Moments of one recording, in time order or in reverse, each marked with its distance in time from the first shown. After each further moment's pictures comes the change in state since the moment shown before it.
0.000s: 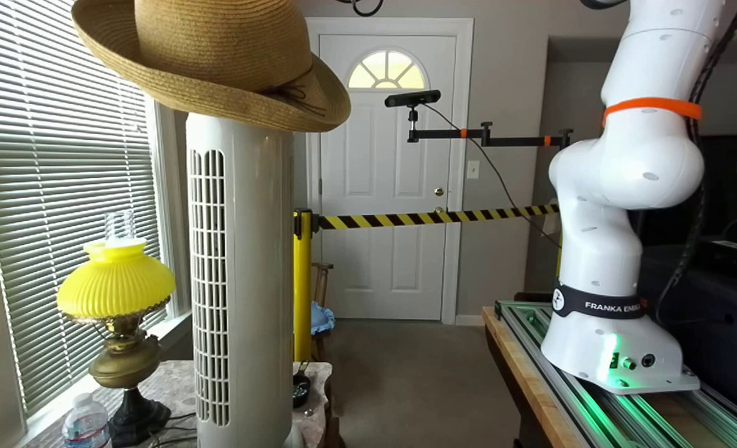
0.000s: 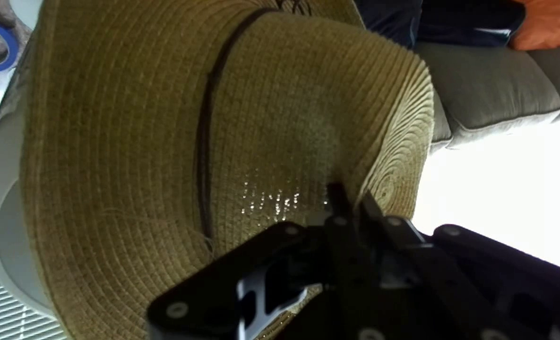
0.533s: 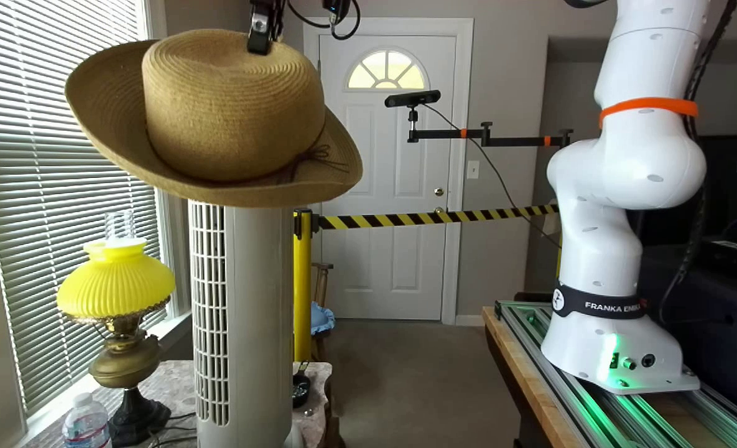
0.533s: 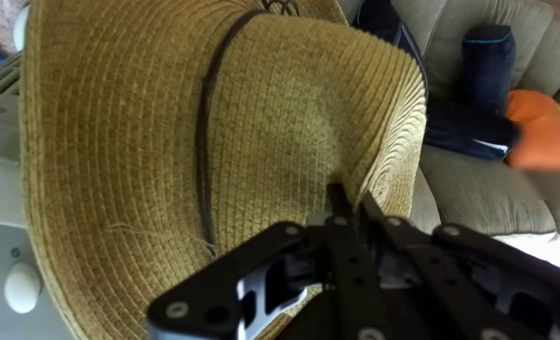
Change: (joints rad) arm 0.040 0.079 0.055 -0.045 -0.055 -0.051 -0.120
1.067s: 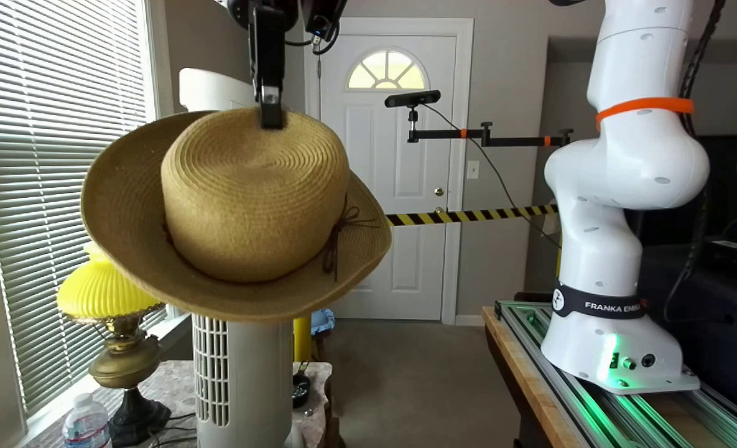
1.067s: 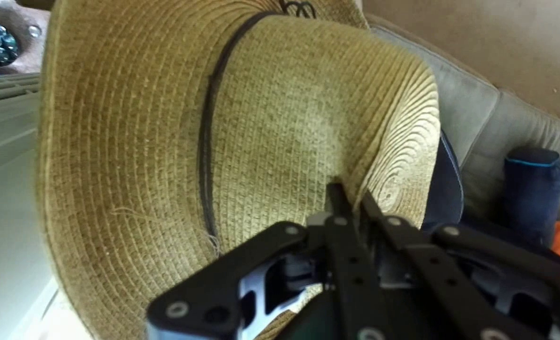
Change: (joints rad) arm 0.063 0.093 0.118 -0.054 -0.176 0.001 0.003
